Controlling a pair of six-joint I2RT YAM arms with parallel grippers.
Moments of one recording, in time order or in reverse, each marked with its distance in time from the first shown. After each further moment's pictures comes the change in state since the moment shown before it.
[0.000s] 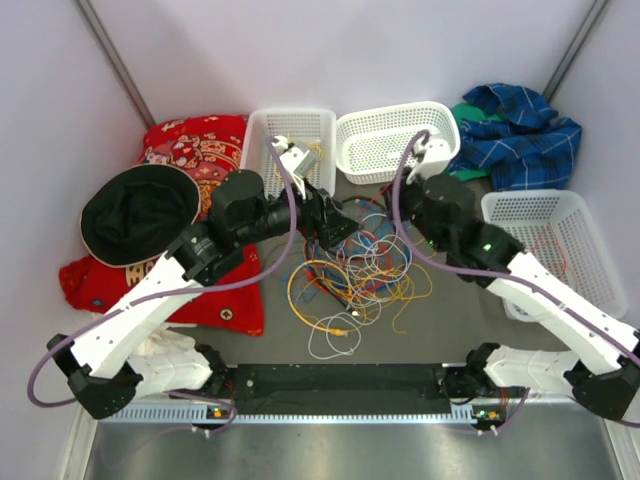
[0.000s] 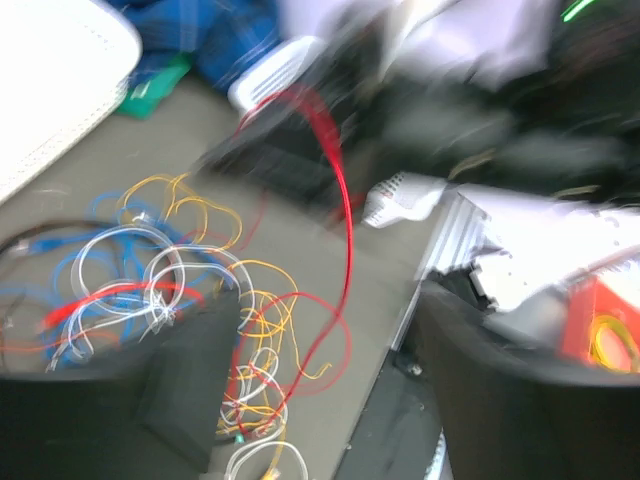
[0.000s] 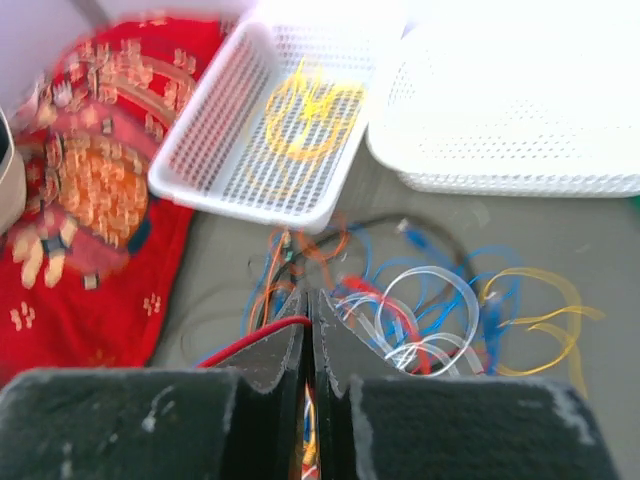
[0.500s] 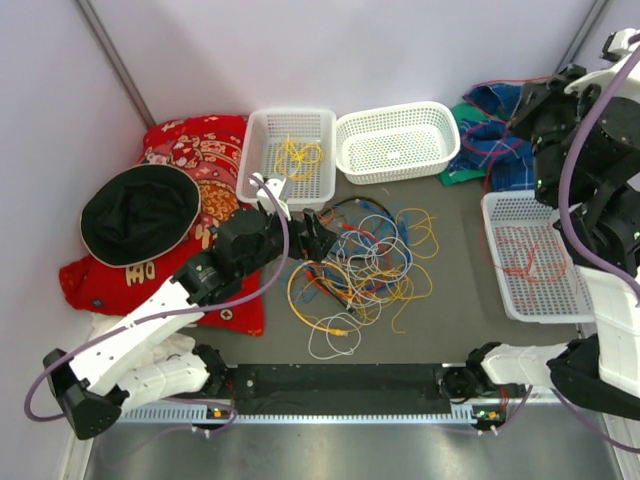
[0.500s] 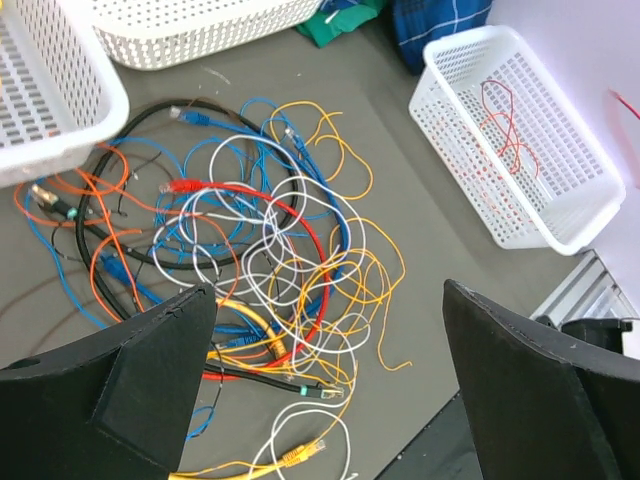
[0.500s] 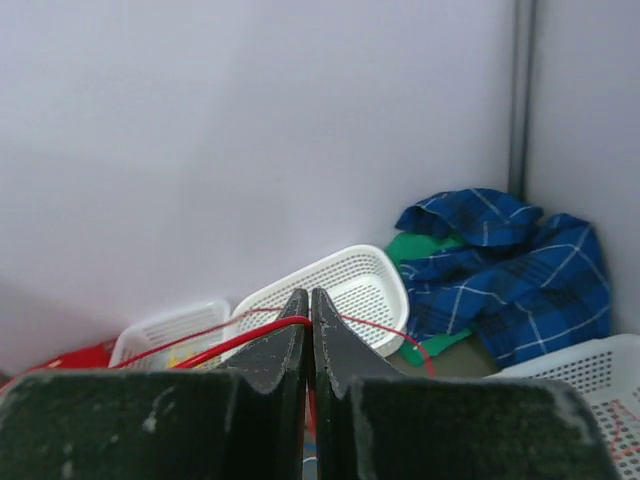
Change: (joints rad) left arm 0.001 -0.174 -0.381 0.066 -0.406 -0.129; right arm -0.174 0.114 0.925 -0.405 0.399 -0.161
